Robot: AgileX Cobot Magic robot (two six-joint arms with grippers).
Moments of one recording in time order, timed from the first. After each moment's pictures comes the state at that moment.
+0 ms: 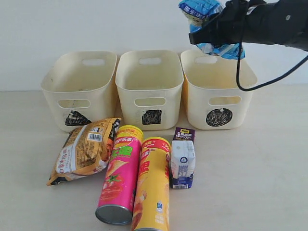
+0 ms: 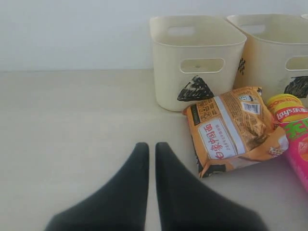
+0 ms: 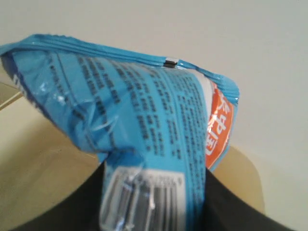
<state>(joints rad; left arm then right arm) -0.04 0.00 0.00 0.01 0.29 -0.03 0.35 1.73 -1.29 0.32 -0.10 -0.48</state>
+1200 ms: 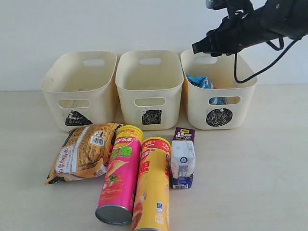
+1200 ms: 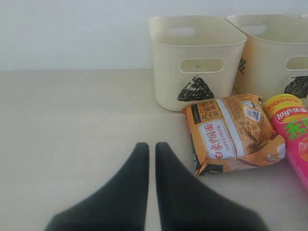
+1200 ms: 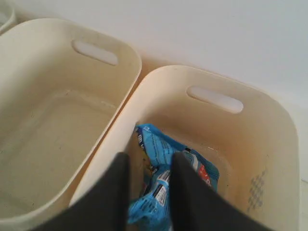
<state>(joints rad) -0.04 0.00 0.00 0.01 0.29 -0.03 0.26 1.89 -1.53 0.43 0.28 -0.58</state>
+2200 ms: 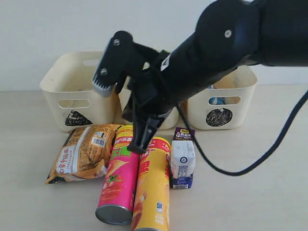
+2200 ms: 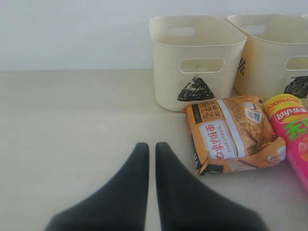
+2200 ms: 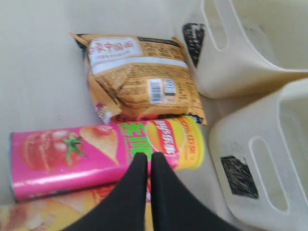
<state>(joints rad) -0.04 0.00 0.00 0.01 0.29 -0.03 0.78 1.64 -1.26 0.25 0.50 -0.89</state>
